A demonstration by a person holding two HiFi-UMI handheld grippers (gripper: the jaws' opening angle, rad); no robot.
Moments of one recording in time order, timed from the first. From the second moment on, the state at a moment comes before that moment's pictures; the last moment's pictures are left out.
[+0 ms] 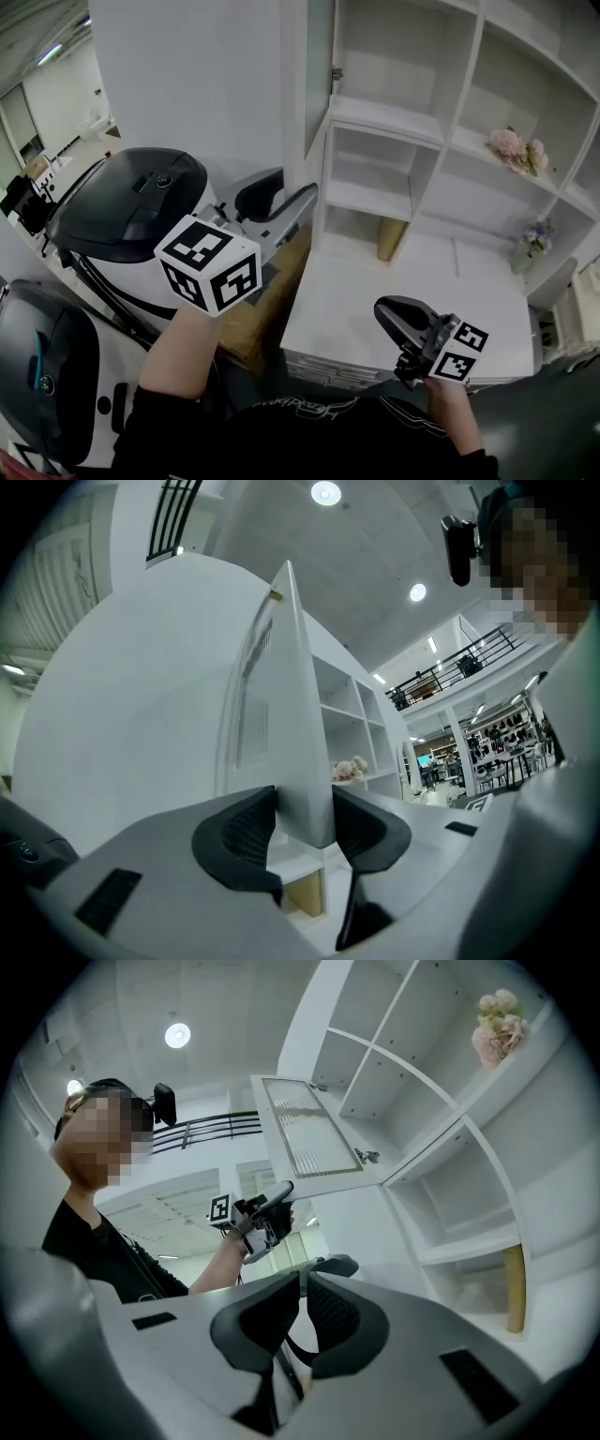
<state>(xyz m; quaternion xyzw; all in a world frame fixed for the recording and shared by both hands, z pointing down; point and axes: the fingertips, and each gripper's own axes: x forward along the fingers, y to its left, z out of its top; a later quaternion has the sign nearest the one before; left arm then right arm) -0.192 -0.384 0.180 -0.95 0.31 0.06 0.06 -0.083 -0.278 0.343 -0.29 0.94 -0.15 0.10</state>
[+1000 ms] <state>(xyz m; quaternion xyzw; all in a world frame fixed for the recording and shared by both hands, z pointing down) -0.099 -0.376 0.179 -0.90 0.43 0.07 0.08 0.024 -0.311 0.296 -0.22 0.96 -0.13 0.15</state>
